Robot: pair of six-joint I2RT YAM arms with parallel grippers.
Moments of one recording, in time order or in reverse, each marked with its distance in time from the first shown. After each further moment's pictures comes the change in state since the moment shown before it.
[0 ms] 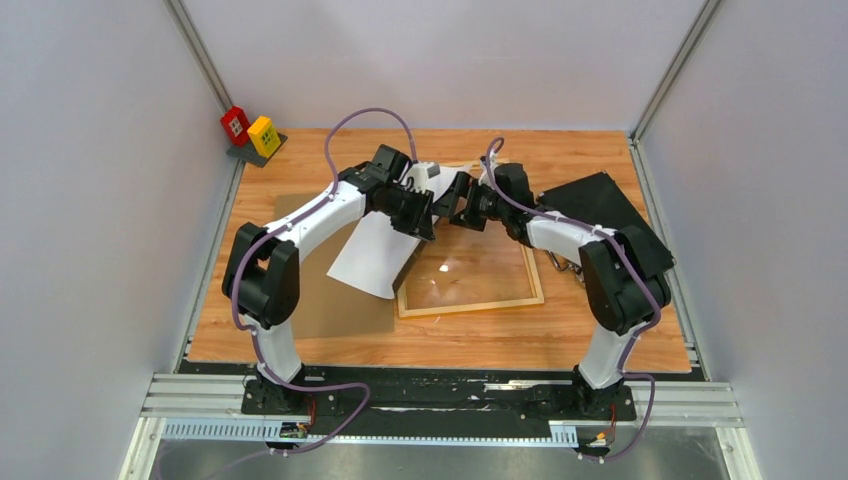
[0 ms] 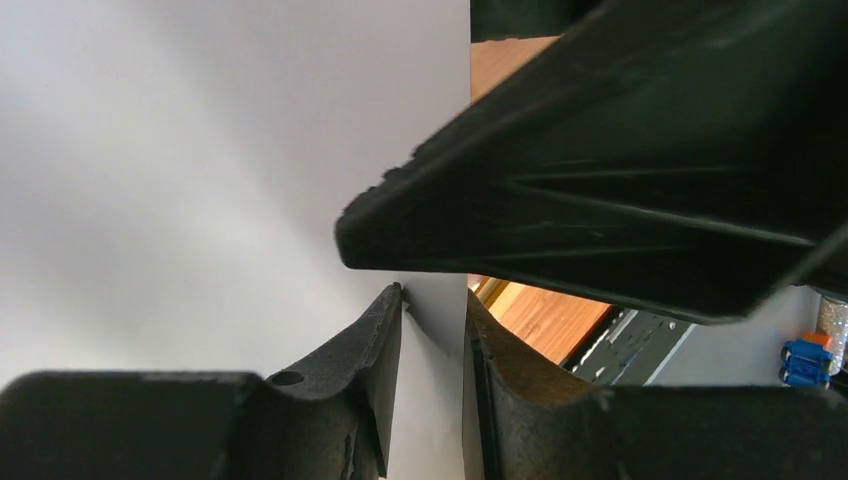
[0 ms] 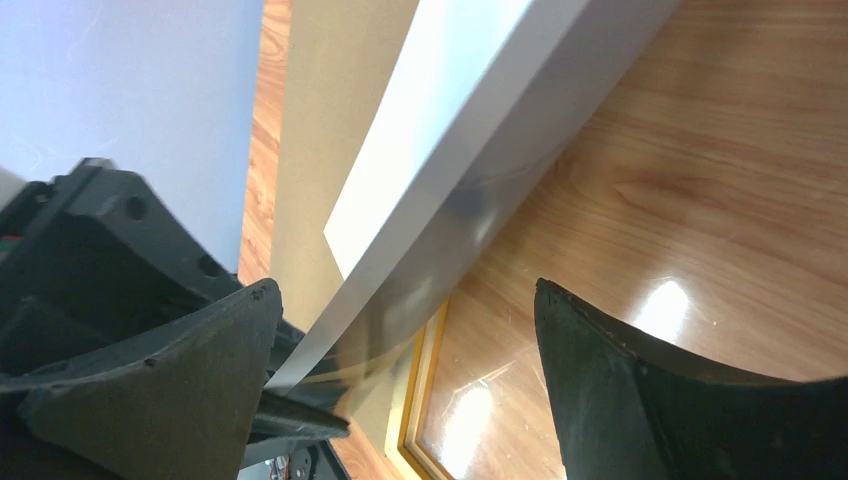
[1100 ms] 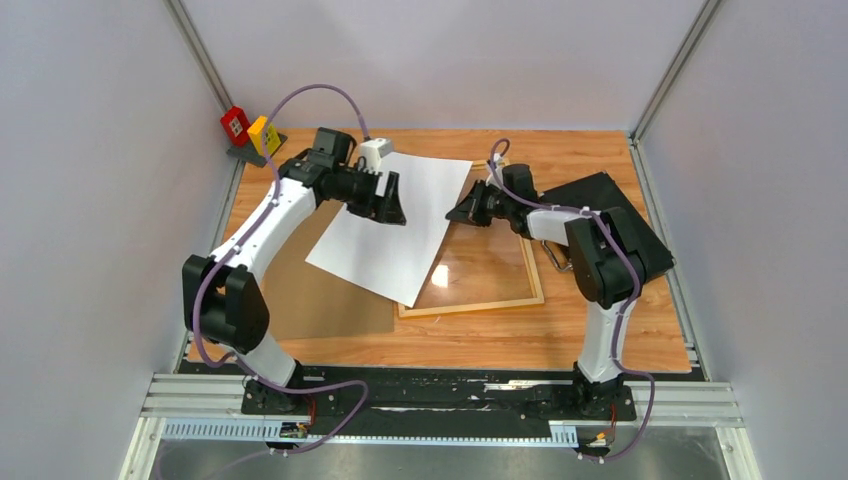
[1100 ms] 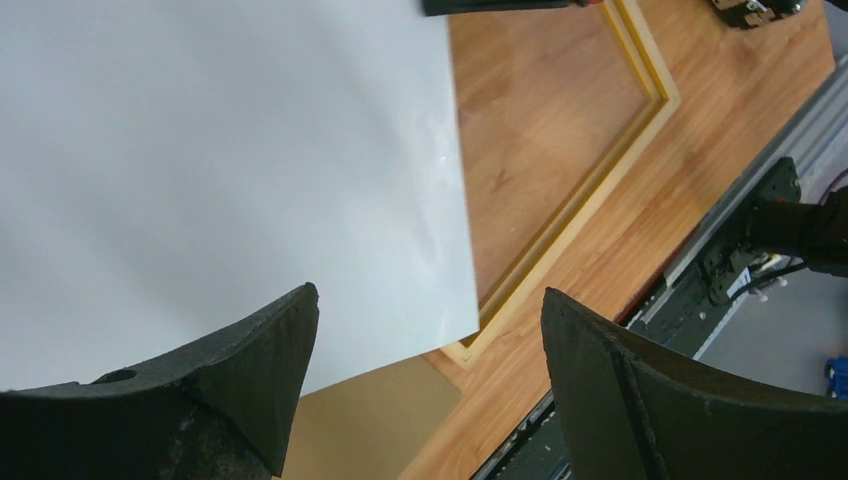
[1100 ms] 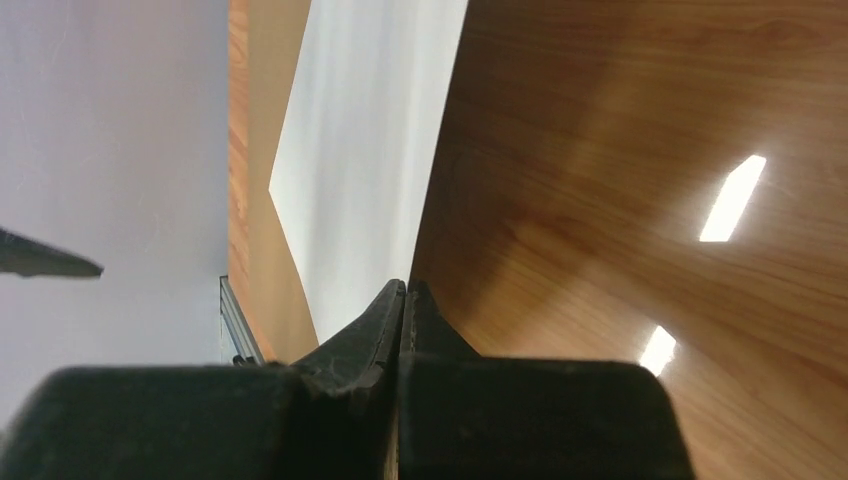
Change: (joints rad) left arm 0.175 -0.211 -0.021 -0.105 0.051 0.159; right arm -0.093 0.205 0.060 0.071 -0.111 -0.010
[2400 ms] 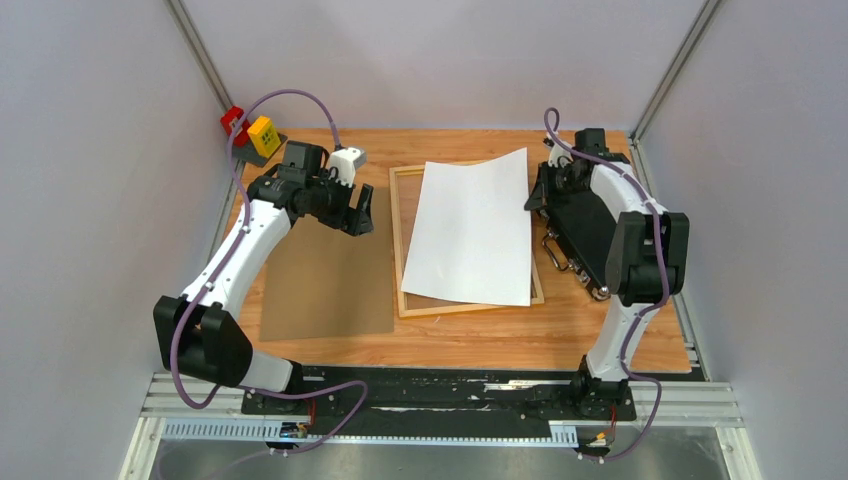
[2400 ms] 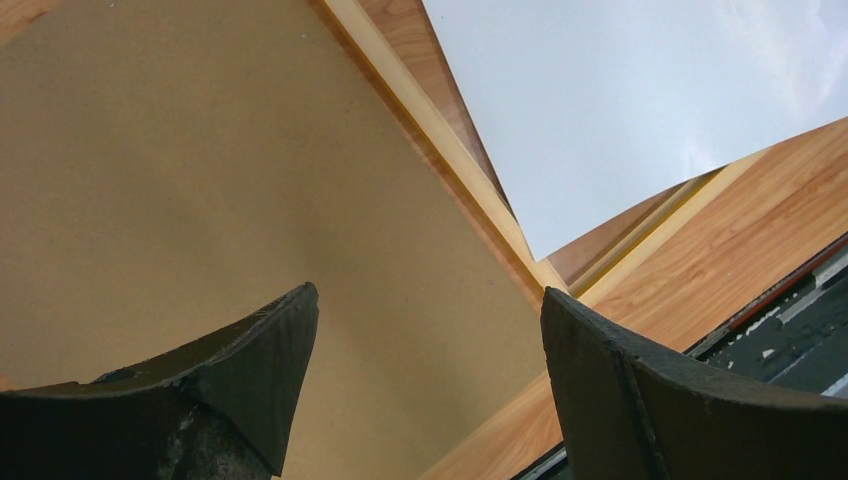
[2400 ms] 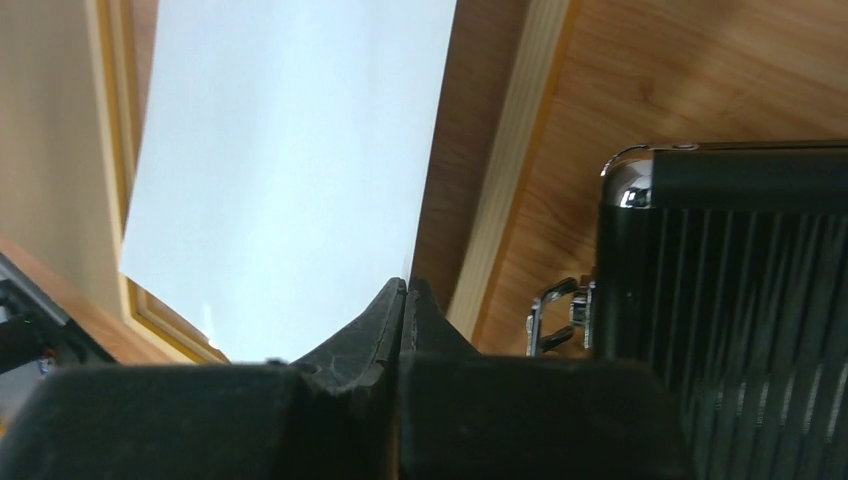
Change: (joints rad) left arm 0.113 -0.205 -0.143 -0.052 -0.193 0.149; right arm -0.349 -0.065 0.375 -0.969 0.029 -0.794
